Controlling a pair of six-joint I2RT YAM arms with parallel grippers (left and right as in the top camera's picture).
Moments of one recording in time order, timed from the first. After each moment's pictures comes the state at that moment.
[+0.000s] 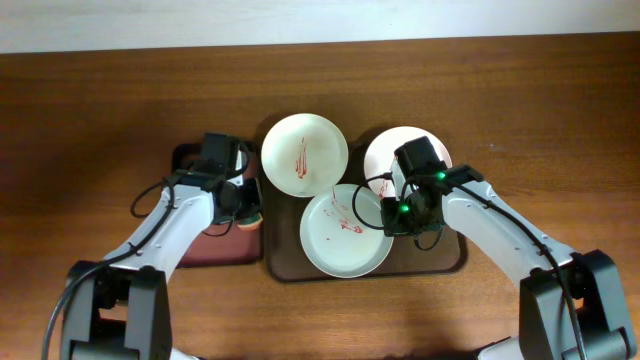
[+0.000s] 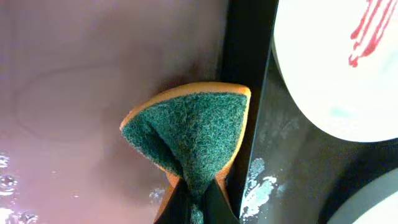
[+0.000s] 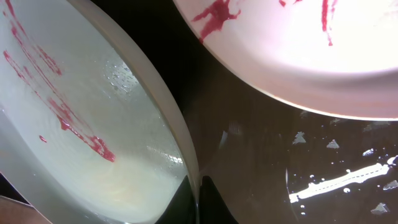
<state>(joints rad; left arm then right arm) -0.19 1.68 1.01 -0.60 0.12 -0.37 0.32 1.64 1.00 -0.77 -0.23 0.25</state>
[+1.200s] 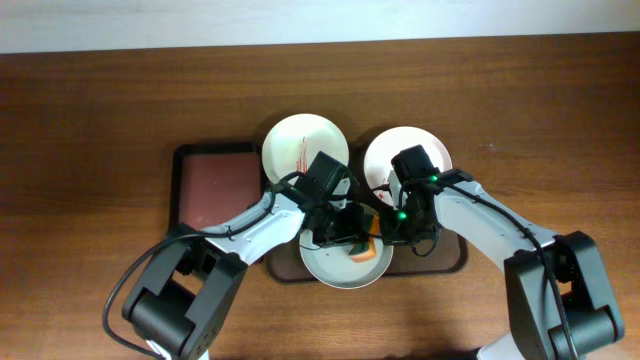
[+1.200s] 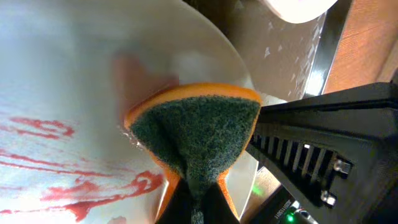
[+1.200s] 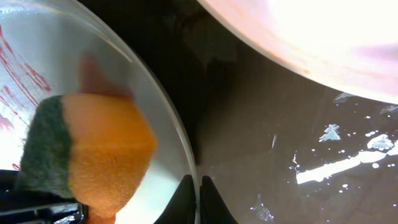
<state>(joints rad) -0.63 1.88 1.09 -0.39 0.60 -0.68 0.32 1.71 0.96 -0.74 -0.26 0.25</state>
